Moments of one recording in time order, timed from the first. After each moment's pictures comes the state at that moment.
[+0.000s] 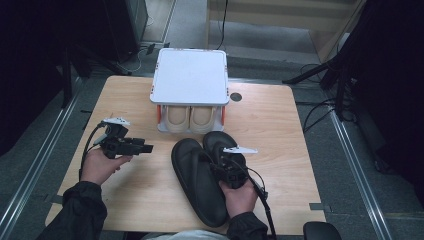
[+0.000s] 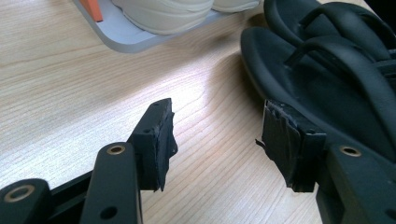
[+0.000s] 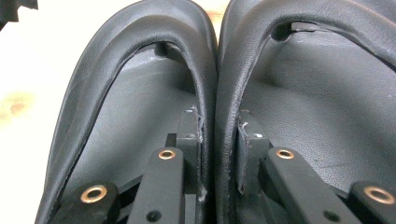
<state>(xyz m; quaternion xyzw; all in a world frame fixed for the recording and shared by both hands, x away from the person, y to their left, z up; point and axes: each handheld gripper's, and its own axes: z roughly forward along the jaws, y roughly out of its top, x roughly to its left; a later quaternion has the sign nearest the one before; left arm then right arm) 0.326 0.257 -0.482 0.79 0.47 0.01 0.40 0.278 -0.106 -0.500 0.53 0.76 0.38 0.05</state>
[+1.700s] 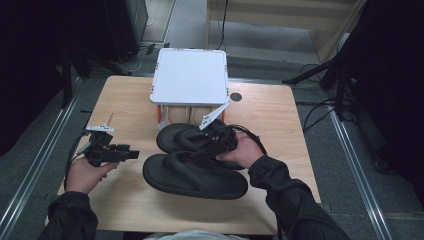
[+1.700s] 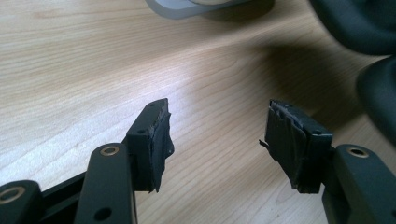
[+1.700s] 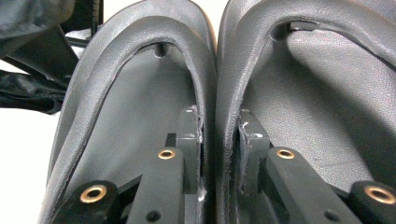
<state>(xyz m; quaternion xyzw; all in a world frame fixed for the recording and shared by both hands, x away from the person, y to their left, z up) 0.300 0.291 -0.490 0.77 0.51 0.02 0.39 0.358 -0.069 -0.428 0.13 0.92 0.35 -0.12</state>
